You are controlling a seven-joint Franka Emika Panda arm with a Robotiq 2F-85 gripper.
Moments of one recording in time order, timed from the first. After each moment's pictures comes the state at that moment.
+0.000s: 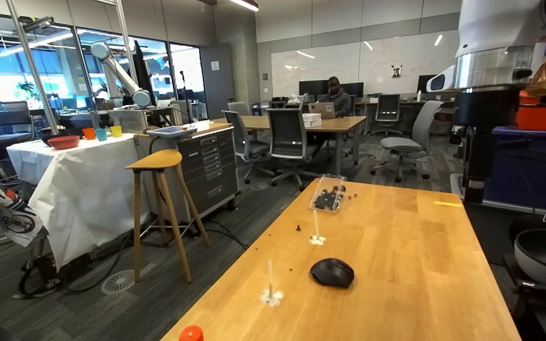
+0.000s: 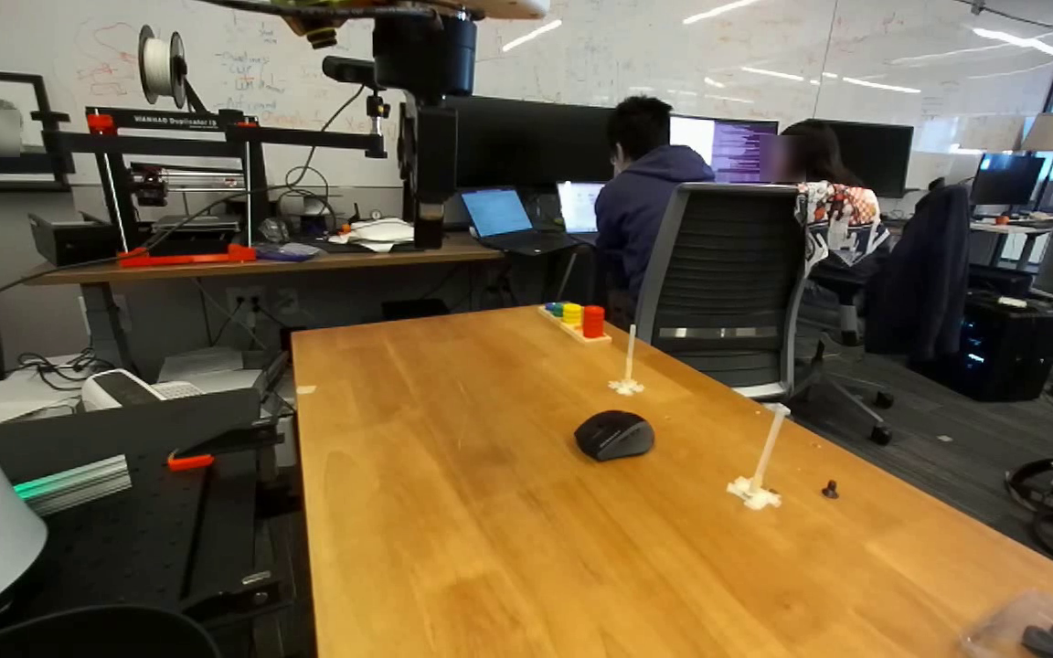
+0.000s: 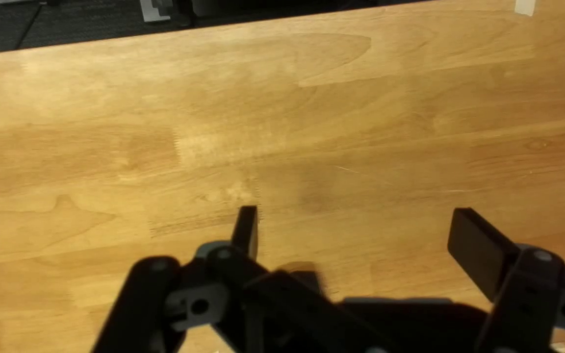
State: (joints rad) arm 0.00 -0.49 0.01 -2.67 0.09 2.15 0.03
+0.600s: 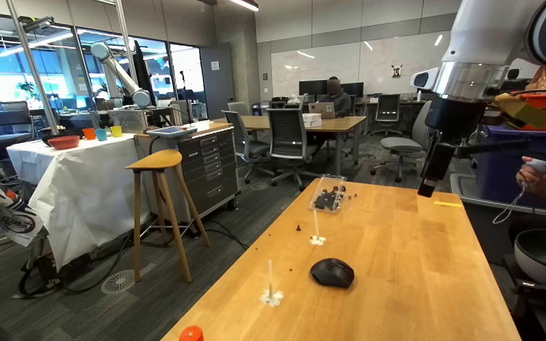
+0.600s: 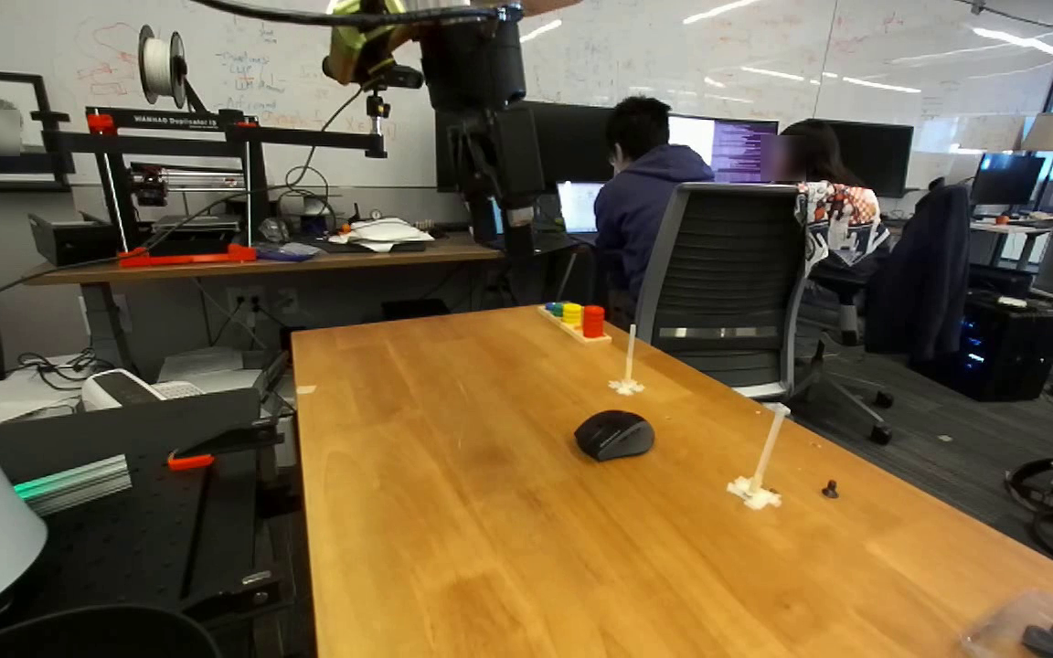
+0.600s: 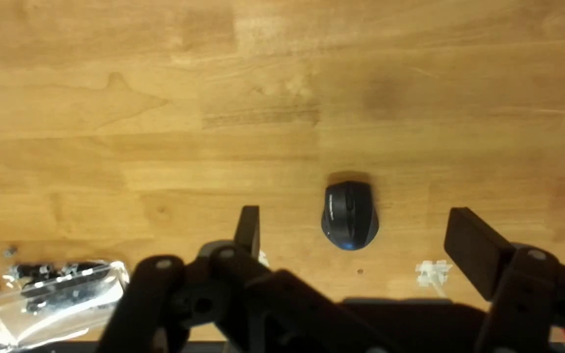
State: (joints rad) arm -0.05 -0.41 0.02 -2.69 -0.09 2.46 0.07
